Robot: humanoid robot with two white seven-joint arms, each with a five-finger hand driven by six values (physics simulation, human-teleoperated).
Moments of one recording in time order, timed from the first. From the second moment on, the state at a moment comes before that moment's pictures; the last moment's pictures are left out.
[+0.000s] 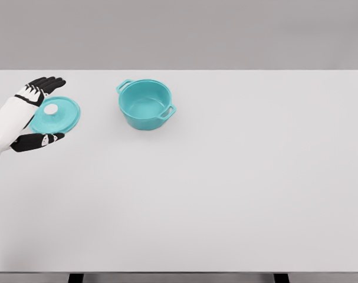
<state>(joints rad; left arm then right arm) -0.01 0.51 0.12 -1.65 -0.43 -0.61 -0.15 0.01 0.00 -0.30 0.05 0.25 -0.01 0.09</state>
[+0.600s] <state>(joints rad) -0.23 0.61 0.13 -1.61 -0.45 -0.61 -0.54 0.01 0.00 -0.30 0.05 0.25 -0.01 0.09</state>
